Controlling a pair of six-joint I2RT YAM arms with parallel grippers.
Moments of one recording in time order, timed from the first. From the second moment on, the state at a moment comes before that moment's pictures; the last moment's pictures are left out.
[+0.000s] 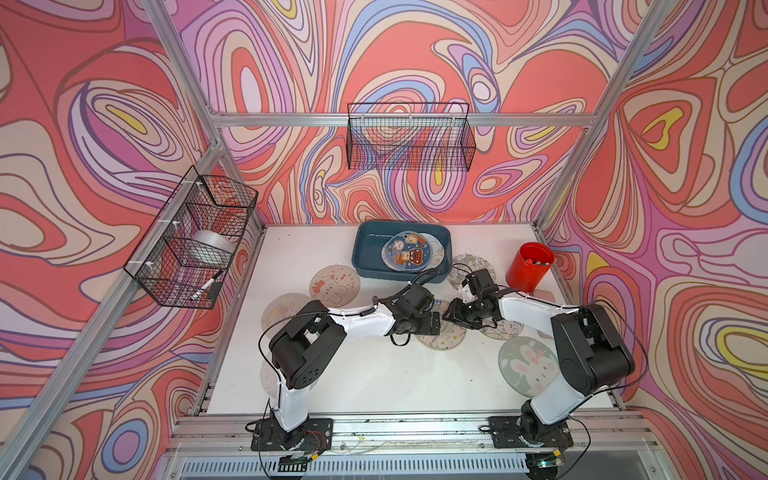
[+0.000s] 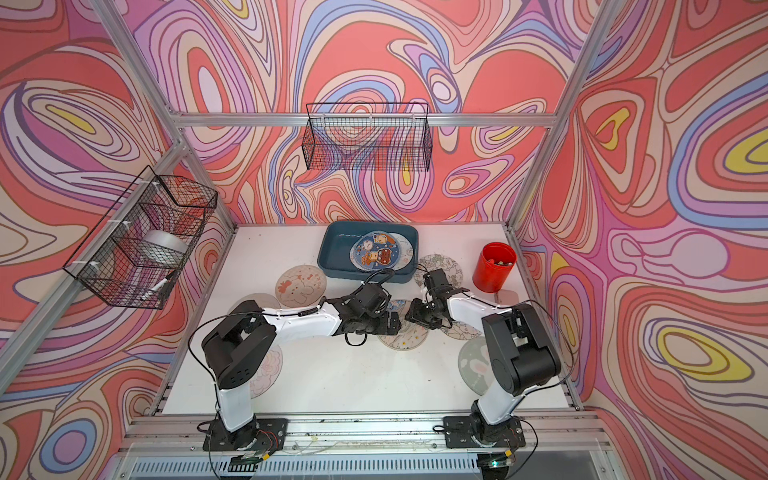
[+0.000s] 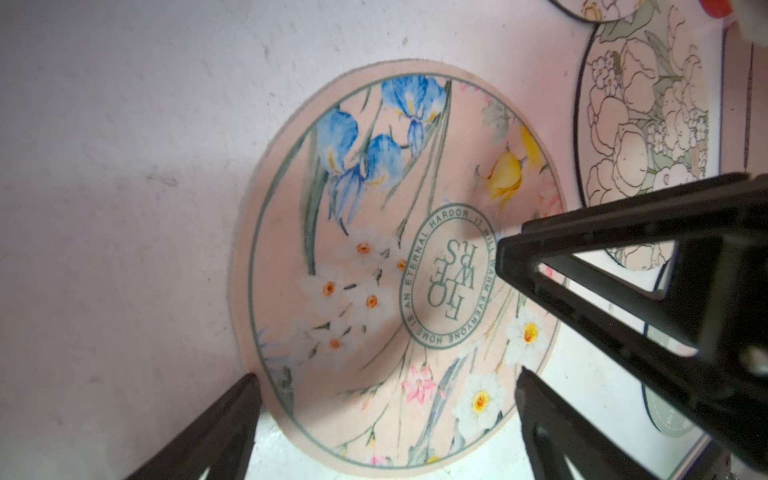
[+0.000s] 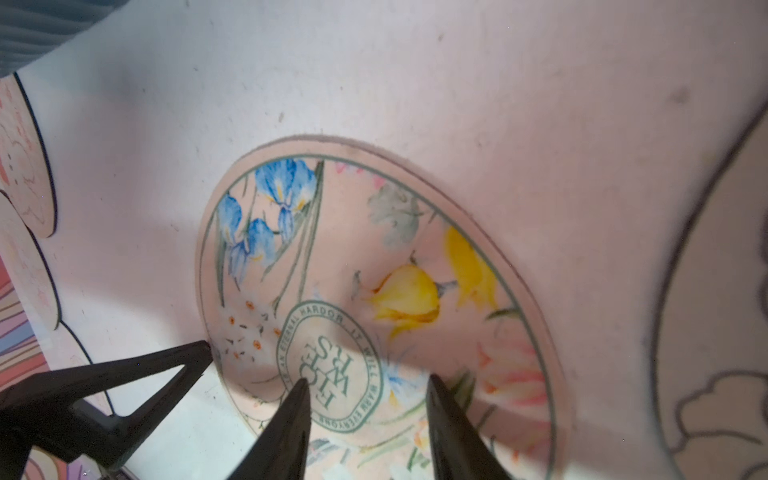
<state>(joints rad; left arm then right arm) -0.87 1.90 1.17 -0.24 0.09 -0.76 0.30 1.66 0.88 -0.40 -0.32 0.54</state>
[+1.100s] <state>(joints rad) -0.87 1.90 1.16 -0.23 0.09 -0.76 0.30 1.67 0.88 -0.40 -0.30 0.55</state>
